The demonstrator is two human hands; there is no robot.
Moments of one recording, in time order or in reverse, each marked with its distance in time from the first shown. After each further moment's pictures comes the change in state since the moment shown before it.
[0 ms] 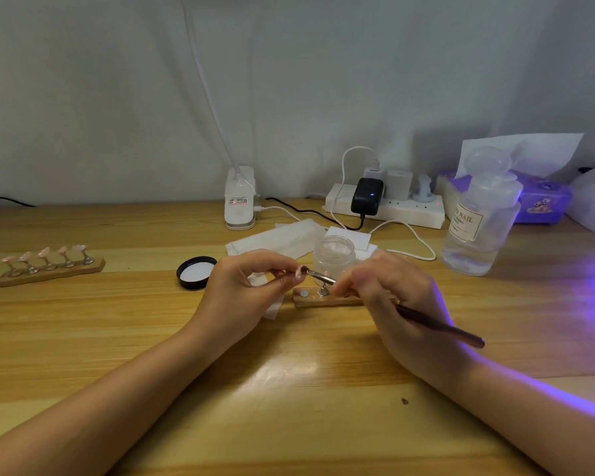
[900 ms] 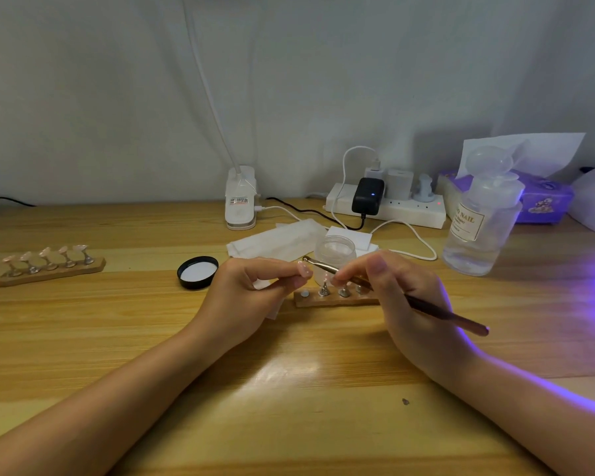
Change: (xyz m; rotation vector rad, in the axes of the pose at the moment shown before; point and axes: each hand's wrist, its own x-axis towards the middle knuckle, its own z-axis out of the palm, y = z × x) left_hand -0.002 -0.002 0.003 -0.095 -0.047 -0.022; right_hand 0.001 -0.003 -0.002 0.190 -0.045 0.211
